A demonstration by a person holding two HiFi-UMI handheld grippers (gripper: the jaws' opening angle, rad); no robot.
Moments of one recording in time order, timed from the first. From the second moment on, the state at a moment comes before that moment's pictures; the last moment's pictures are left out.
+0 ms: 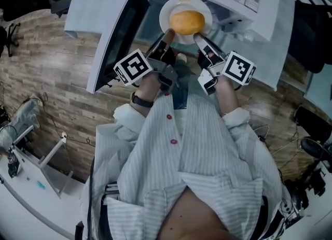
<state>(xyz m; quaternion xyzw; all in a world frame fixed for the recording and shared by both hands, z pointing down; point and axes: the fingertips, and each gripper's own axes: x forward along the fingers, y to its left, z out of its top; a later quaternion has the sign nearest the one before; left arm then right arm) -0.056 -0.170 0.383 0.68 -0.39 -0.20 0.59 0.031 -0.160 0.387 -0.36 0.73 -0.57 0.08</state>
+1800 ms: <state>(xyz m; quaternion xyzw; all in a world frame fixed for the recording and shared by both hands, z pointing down) -0.028 -0.260 0.473 0.78 -0.41 0.01 0.47 0.053 -0.244 0.477 -0.51 0.75 -0.42 -0.02</state>
